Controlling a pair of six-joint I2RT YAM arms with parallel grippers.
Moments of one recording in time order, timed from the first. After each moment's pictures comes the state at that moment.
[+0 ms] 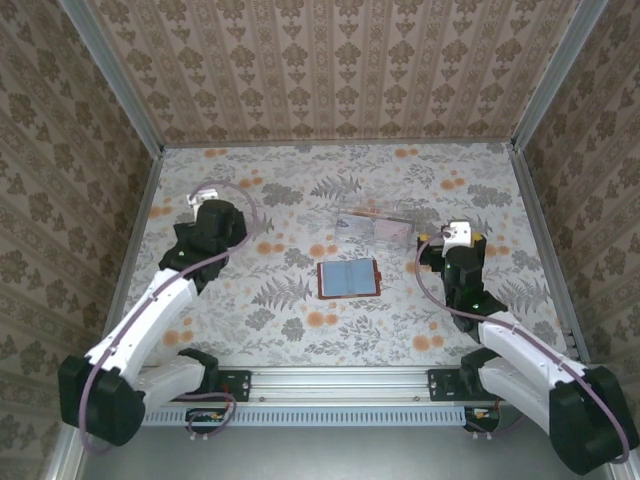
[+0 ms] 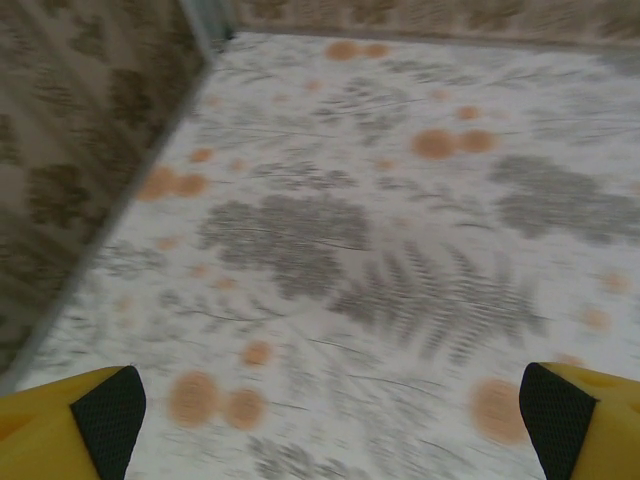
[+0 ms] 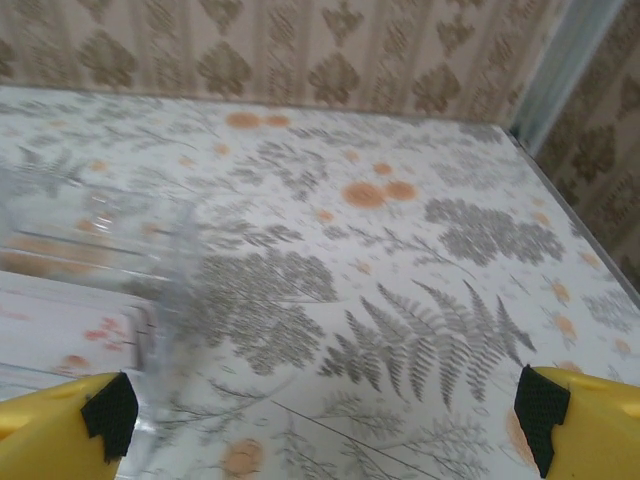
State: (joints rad) left arm -0.38 1.08 0.84 -0.46 -0.57 -0.29; right arm 0.30 0.93 0.28 0.30 0.48 0.03
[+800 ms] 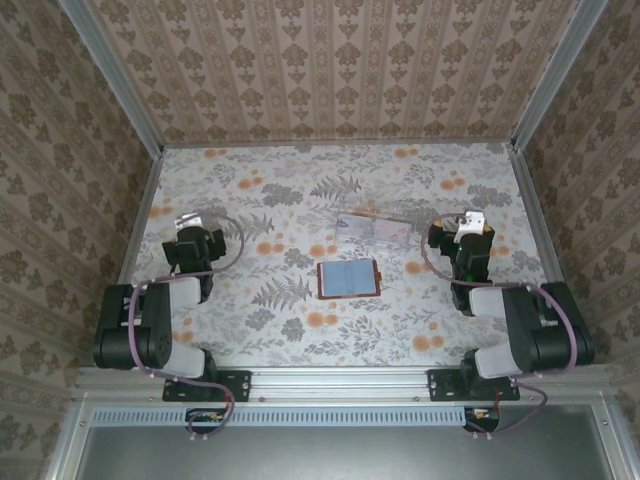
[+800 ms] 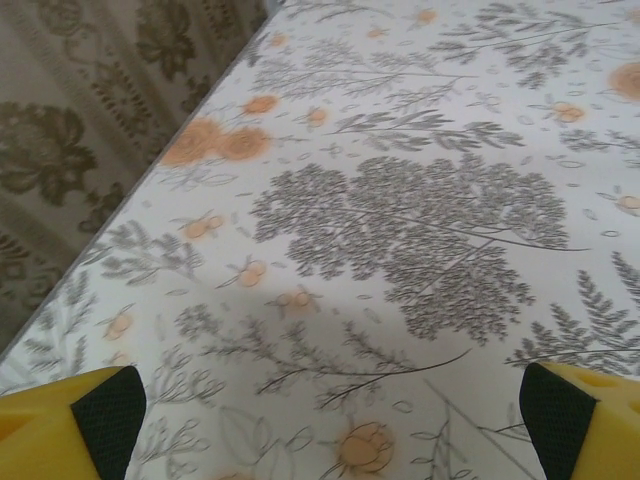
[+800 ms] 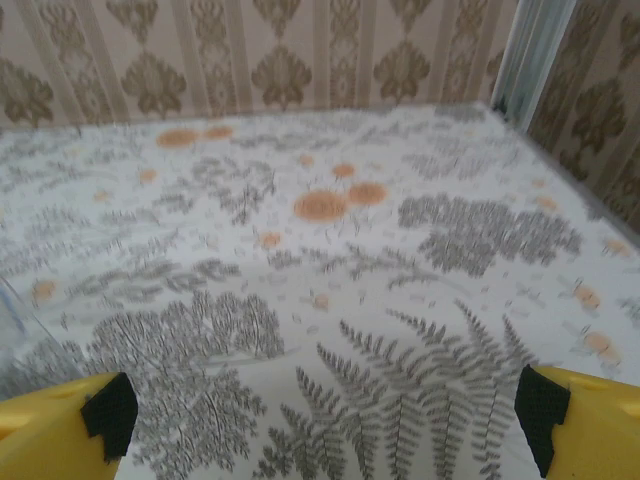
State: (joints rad) left arm -0.04 1.46 0.39 0.59 -0.31 -0.02; right arm 0.03 1.48 0.28 0.91 0.24 0.05
